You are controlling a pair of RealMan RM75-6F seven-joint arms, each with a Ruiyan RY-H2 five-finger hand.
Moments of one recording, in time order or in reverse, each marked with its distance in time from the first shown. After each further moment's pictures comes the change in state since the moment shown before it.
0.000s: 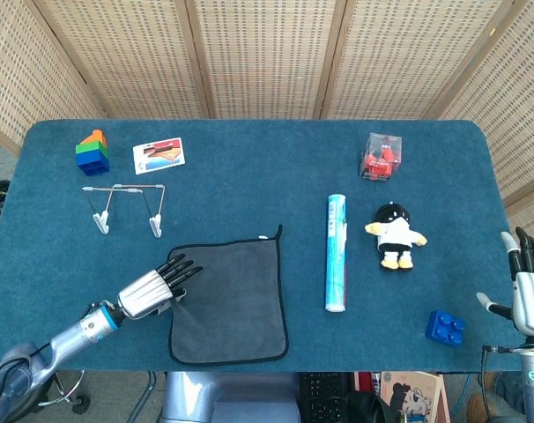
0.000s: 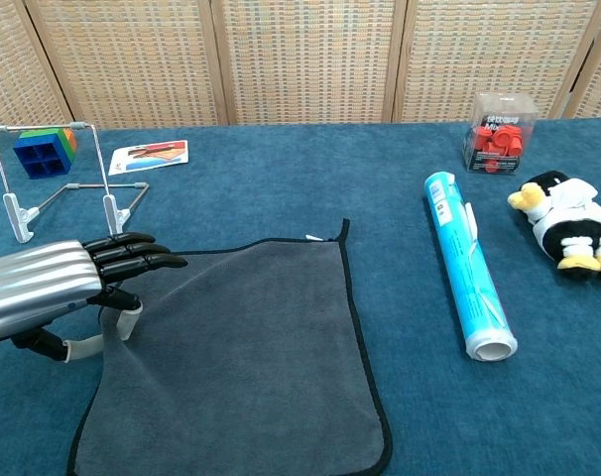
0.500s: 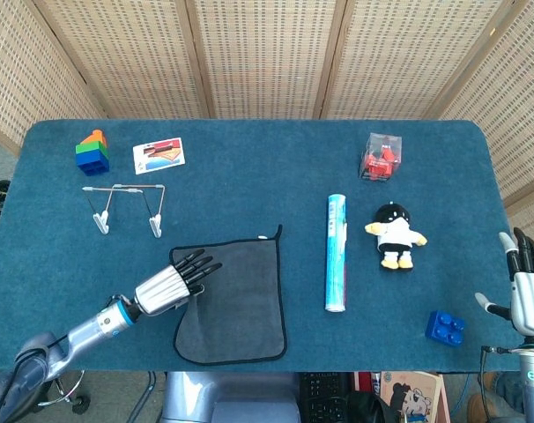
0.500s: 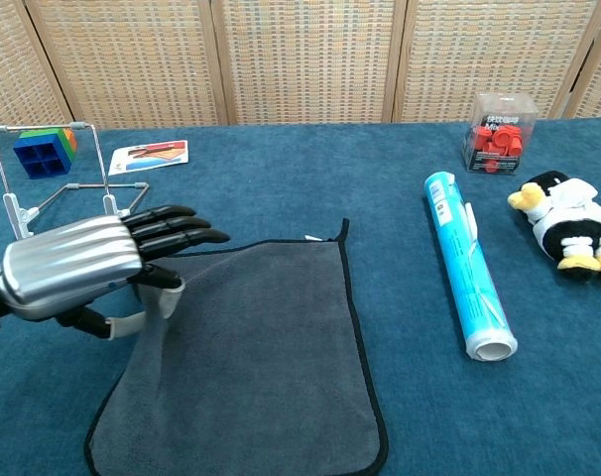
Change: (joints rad) left arm -0.086 -0.023 -0.040 -0.081 0.013 0.032 0.105; right arm 0.001 0.002 -0.003 -0.006 -0.003 -0.003 -0.001
